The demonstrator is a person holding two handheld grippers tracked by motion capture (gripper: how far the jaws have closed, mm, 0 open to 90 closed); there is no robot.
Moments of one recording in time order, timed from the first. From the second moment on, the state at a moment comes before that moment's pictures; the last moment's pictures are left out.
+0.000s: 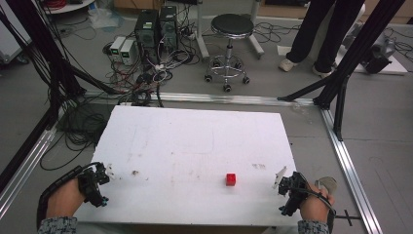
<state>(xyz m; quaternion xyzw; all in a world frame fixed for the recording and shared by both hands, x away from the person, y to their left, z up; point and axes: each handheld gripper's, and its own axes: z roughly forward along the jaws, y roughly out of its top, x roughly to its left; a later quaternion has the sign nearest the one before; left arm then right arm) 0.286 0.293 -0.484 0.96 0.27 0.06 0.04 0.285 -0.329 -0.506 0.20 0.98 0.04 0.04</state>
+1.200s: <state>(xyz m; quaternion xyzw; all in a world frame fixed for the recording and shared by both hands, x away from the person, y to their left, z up) 0.285 0.292 -0.483 0.96 0.26 0.07 0.04 0.291 -0.327 -0.500 0.19 0.98 0.04 0.05</state>
